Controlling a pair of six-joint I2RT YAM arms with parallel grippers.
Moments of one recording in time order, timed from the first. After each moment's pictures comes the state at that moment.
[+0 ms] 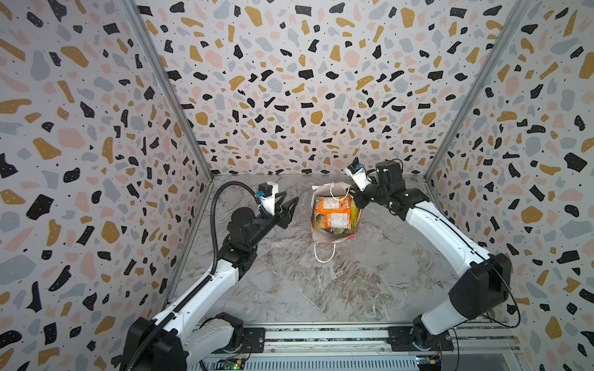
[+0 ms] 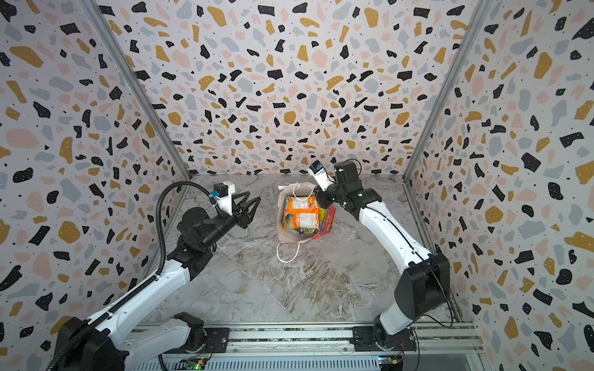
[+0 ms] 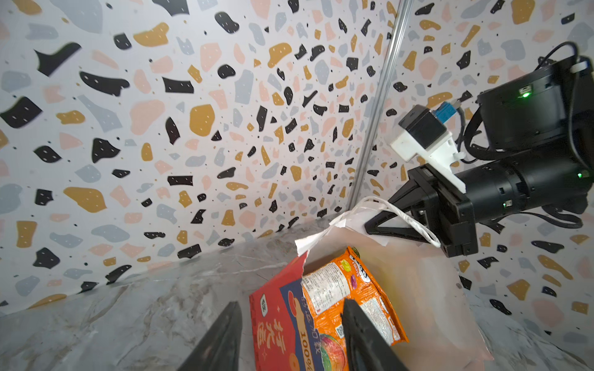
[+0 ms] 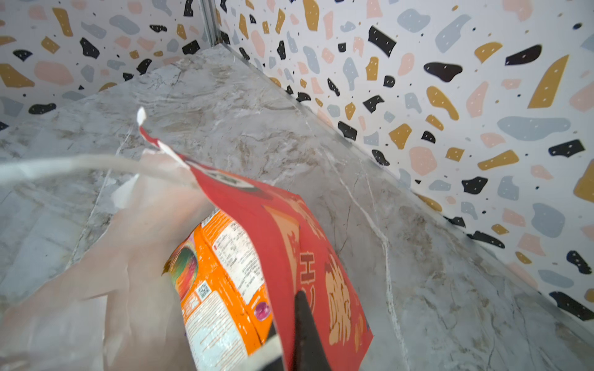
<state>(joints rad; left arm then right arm) -0.40 1.07 0.69 0.40 0.27 -0.15 0.46 1.51 1.38 -0.41 -0.28 -0.30</state>
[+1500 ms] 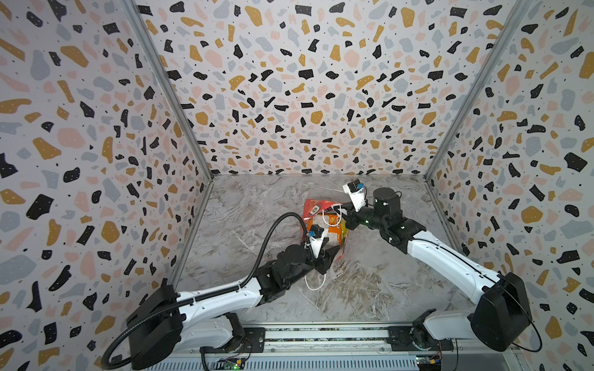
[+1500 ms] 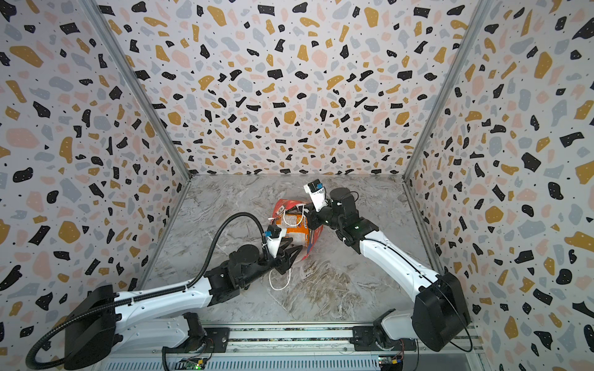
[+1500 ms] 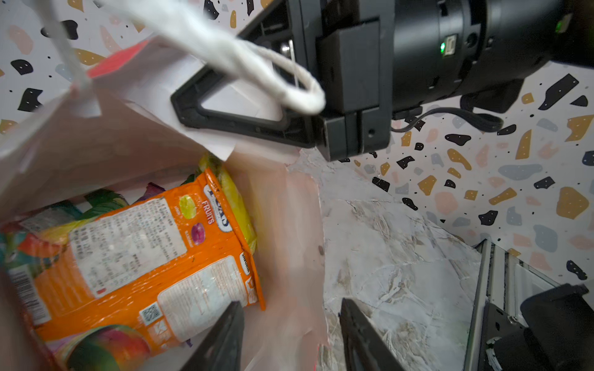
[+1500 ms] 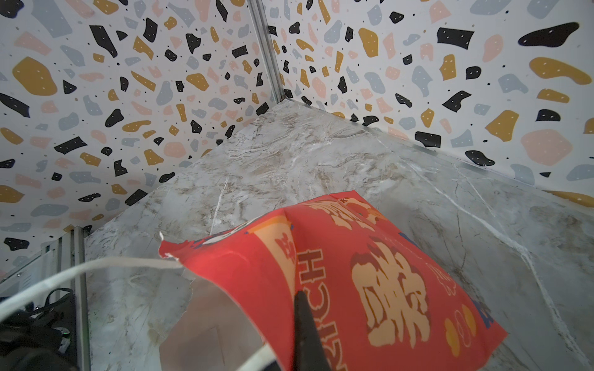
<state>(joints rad) -1.01 1.21 0.61 0.41 -0.14 -0.26 0.56 1.35 1.05 -0.05 -0.40 0.09</state>
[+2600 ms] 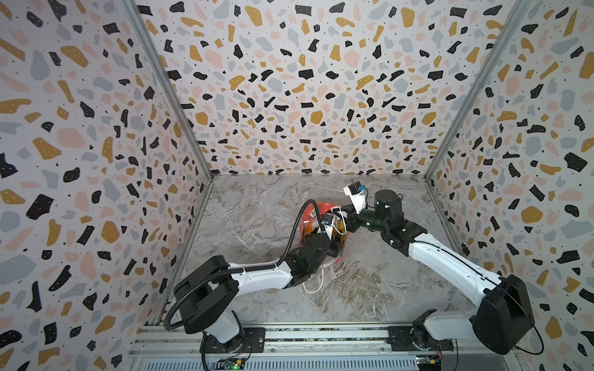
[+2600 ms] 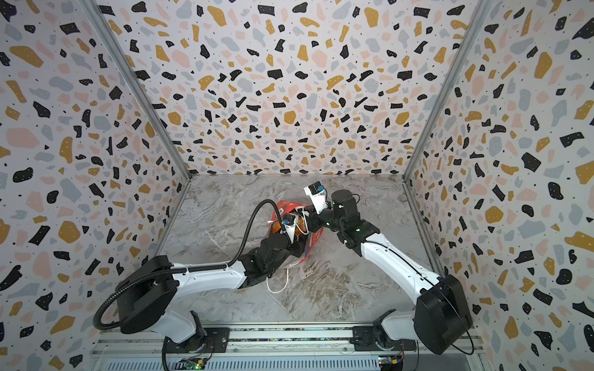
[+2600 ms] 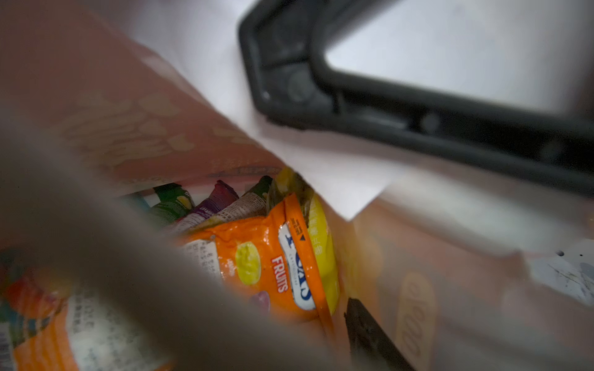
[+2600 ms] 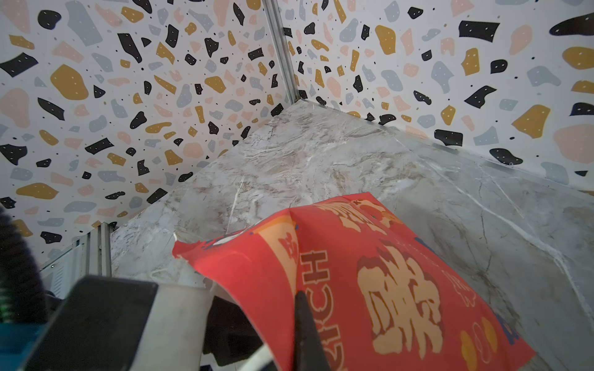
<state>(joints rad) -0.98 1.56 0.79 0.45 -0.41 -0.27 0.56 1.33 1.01 -0.02 -0.46 0.12</state>
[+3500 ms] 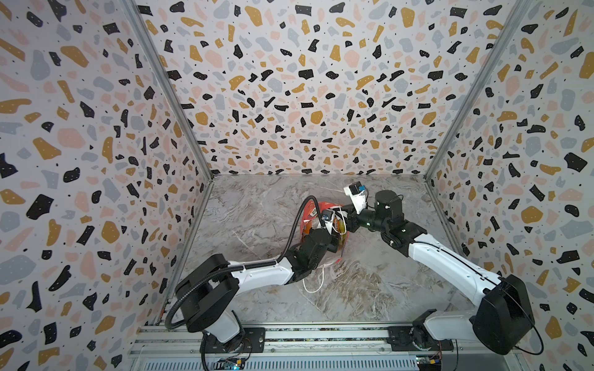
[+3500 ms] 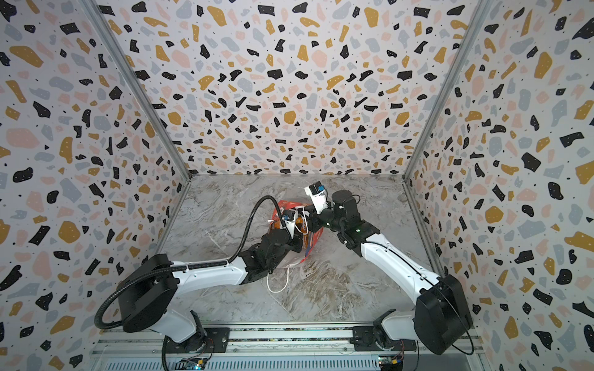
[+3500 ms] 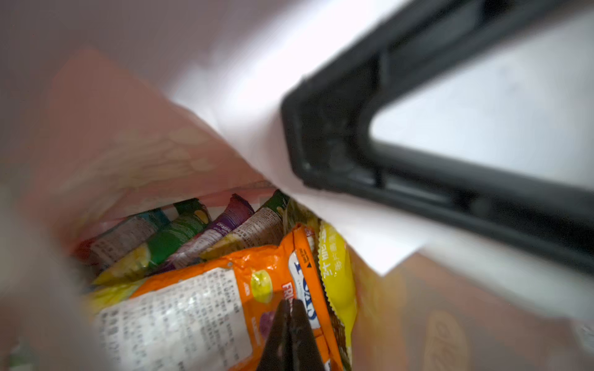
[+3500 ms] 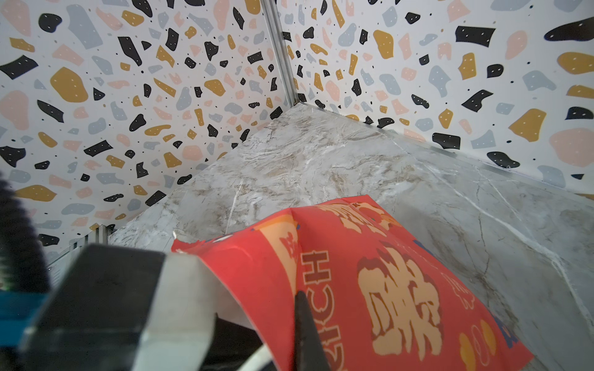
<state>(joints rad) -0.96 1.53 0.83 0.40 -0.42 -0.27 0.56 1.33 1.00 0.01 -0.45 0.12</state>
